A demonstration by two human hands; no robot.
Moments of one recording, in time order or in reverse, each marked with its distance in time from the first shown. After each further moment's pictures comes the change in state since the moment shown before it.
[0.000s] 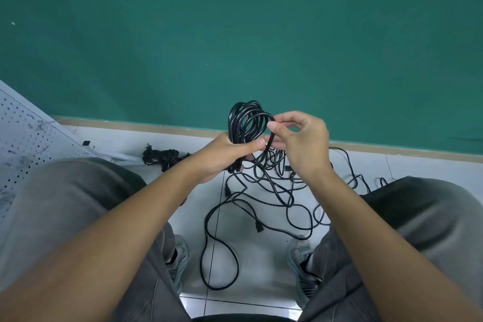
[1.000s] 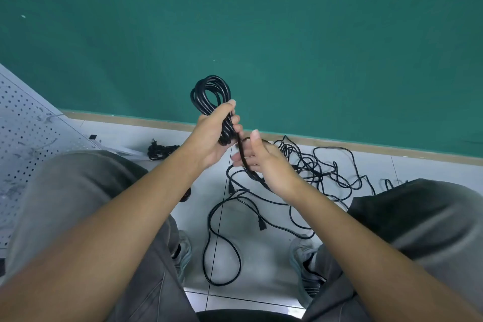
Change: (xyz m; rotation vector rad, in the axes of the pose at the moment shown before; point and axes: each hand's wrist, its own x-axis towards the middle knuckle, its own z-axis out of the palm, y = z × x) left_hand 0.014 0.008 -0.019 -0.694 0.347 0.010; right_hand -0.025 0.038 0.040 -0.128 -0.490 0.166
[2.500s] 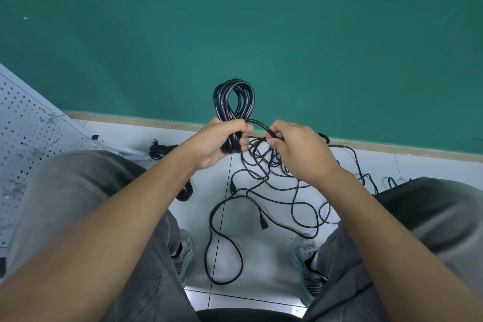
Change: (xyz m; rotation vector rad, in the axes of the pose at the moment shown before) left_hand -0.002 -0.004 -0.008 0.342 -0.312 -0.047; right_hand -0.003 -0.023 -0.056 -0.902 0.204 -0.299
